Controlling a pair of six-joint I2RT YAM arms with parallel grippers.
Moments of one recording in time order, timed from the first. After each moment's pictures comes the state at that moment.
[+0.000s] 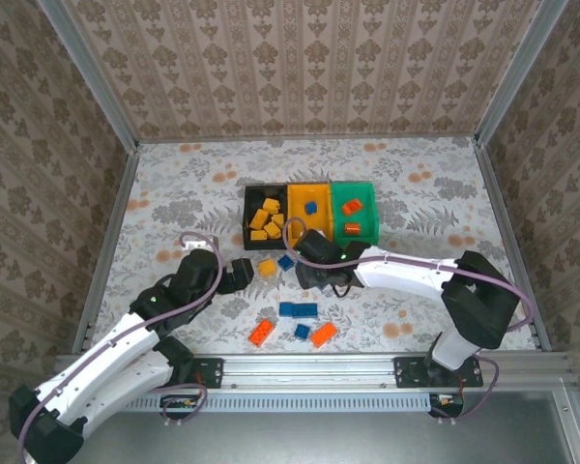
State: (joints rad) left arm -0.72 0.68 0.52 -0.57 -0.20 -0.71; right arm 0.89 1.62 1.01 -0.50 0.20 0.51
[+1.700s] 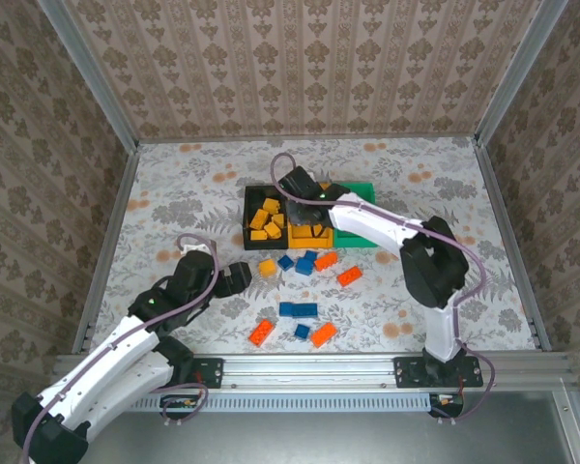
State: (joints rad) left arm -0.67 0.66 0.50 -0.60 -0.11 -0.72; right arm 0.69 1.99 1.60 -0.61 0.27 0.48
